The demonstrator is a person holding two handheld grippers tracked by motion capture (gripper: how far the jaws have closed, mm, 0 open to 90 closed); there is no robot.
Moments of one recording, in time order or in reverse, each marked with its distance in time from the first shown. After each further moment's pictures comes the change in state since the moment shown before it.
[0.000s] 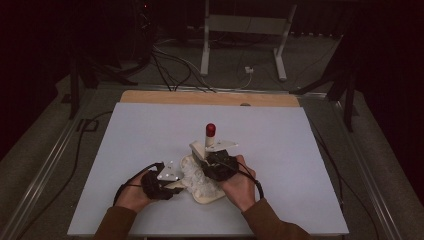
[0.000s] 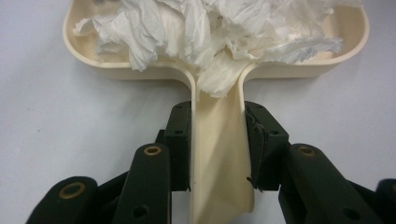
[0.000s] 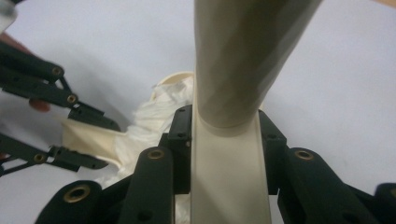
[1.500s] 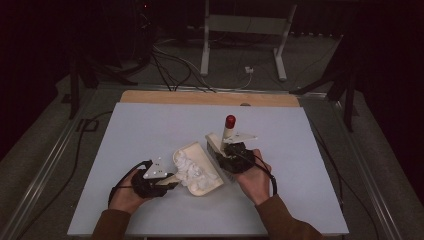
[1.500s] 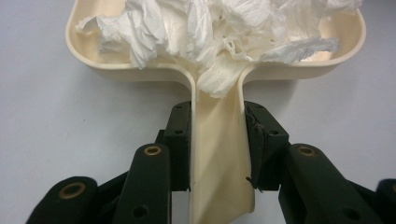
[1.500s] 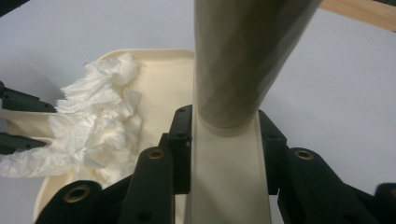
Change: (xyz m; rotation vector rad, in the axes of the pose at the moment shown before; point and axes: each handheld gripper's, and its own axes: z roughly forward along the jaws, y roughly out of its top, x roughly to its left) left arm 0.007 -0.015 -0.020 -0.115 0.045 -0.084; right arm -0.039 -0.001 -0.018 -0.022 -0.045 0.050
